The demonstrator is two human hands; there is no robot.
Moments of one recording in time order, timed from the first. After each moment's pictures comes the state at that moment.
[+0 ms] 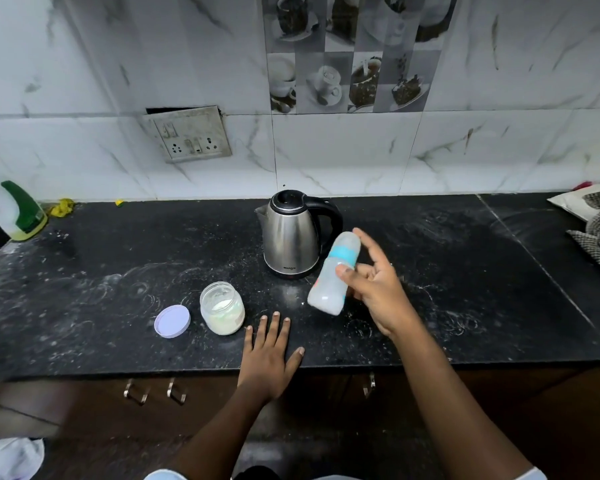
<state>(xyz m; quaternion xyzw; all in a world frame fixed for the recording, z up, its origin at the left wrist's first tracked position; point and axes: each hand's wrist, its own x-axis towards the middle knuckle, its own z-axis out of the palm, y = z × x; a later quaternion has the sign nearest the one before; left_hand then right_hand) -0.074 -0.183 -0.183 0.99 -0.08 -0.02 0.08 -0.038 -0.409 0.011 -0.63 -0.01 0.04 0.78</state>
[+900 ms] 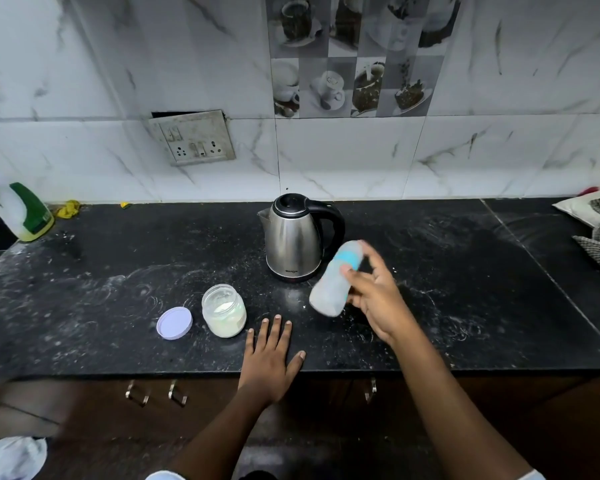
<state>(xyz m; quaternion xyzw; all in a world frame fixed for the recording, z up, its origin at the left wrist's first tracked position) -0.075 -0.185 -0.179 0.99 -0.08 -0.03 0.08 -0.031 -0.408 -0.001 -0.60 0.05 0.05 0.80</state>
